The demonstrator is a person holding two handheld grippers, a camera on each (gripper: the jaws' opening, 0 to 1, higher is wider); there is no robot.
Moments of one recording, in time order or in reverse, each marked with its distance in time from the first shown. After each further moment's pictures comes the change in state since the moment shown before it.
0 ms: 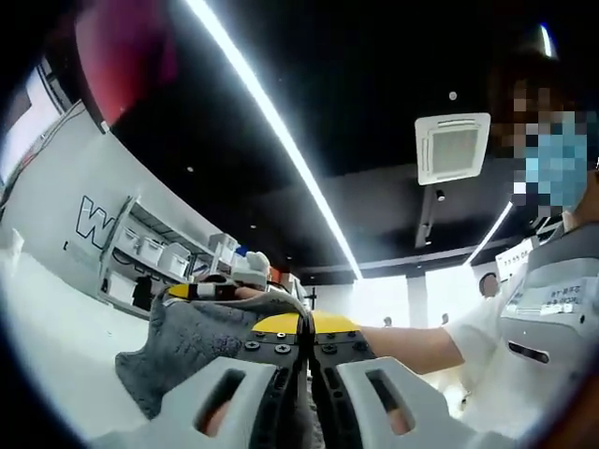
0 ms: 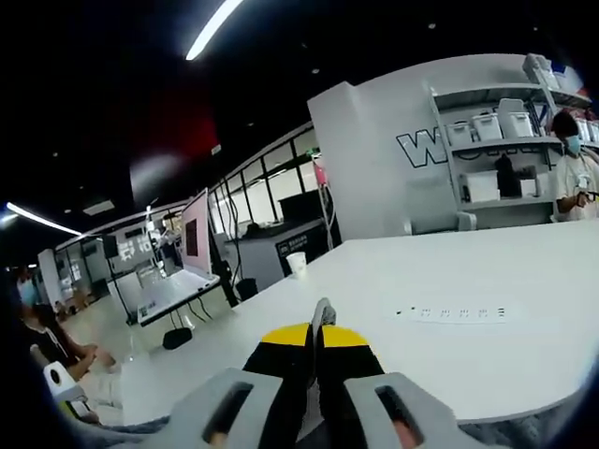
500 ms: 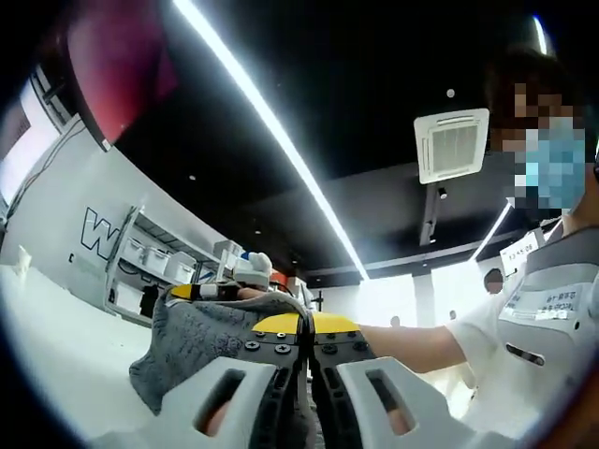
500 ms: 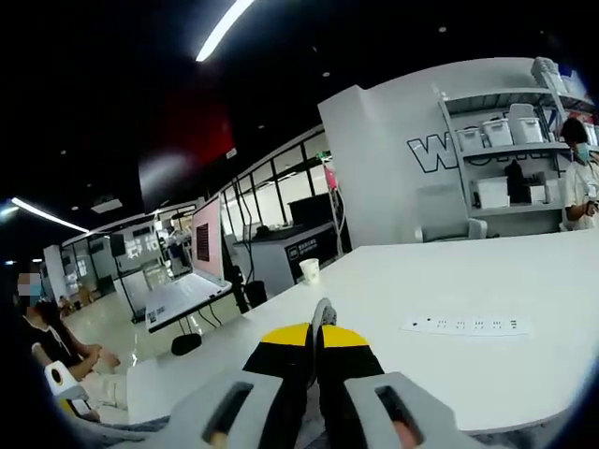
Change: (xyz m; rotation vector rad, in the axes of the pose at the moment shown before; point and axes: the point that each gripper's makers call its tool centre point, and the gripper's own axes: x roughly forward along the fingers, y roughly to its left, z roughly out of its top) left arm -0.011 -0.002 0.013 0.042 -0.012 0.025; right arm 0.014 0.024 0.011 -0.026 -0.007 0.033
